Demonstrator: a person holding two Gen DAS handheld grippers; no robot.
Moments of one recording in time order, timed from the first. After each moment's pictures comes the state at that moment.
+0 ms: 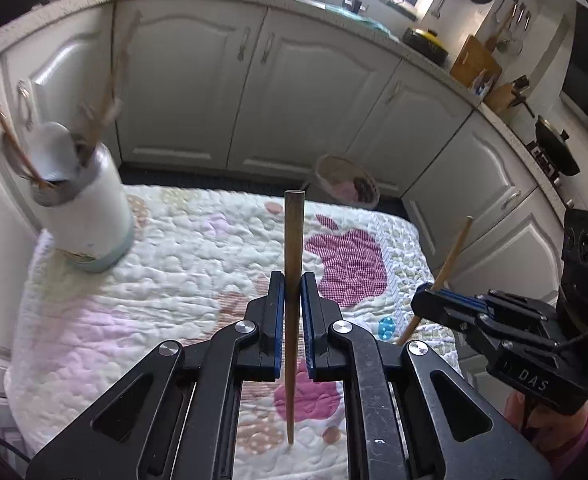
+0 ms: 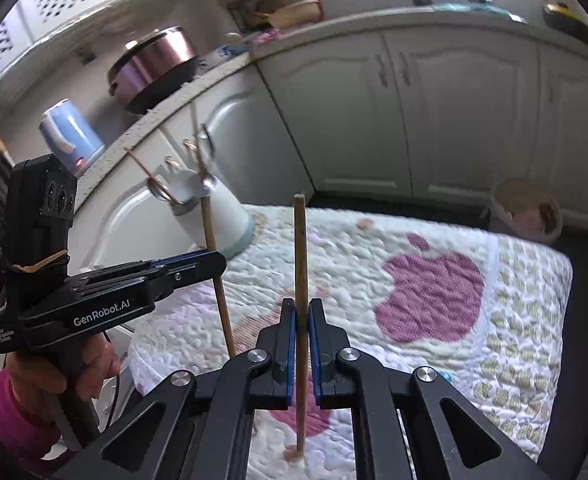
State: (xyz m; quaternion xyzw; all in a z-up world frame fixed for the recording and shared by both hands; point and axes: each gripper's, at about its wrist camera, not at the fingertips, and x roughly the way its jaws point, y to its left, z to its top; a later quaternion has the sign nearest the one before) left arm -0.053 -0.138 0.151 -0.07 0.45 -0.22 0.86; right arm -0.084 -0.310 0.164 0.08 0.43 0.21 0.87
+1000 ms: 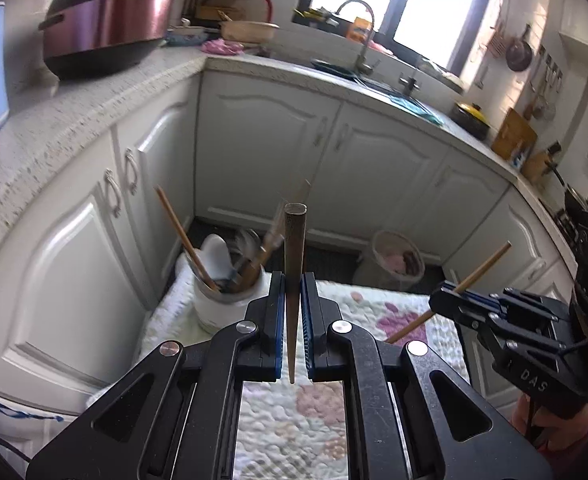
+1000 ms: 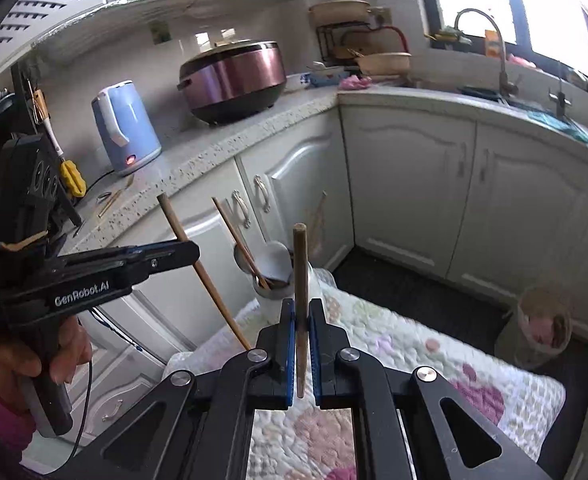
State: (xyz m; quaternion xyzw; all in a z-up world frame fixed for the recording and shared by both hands) left arm -0.041 -0.007 0.262 -0.10 0.37 -0.12 0.92; right arm -0.040 -0.187 0.268 -0.01 0.37 0.27 0.89
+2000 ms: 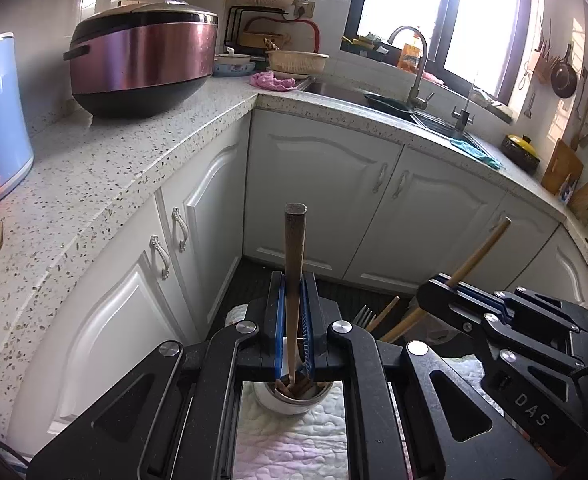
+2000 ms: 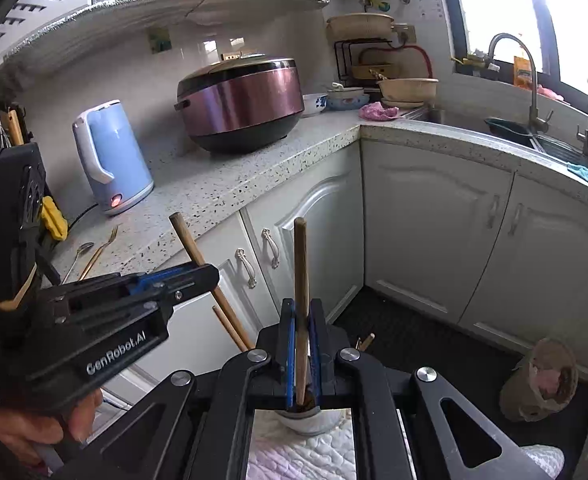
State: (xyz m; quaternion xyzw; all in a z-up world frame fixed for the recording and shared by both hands) left arm 0.052 0.032 0.285 -0.08 0.35 -0.03 0.93; right arm 0.069 -0.098 0.298 -0.02 0.34 0.27 0.90
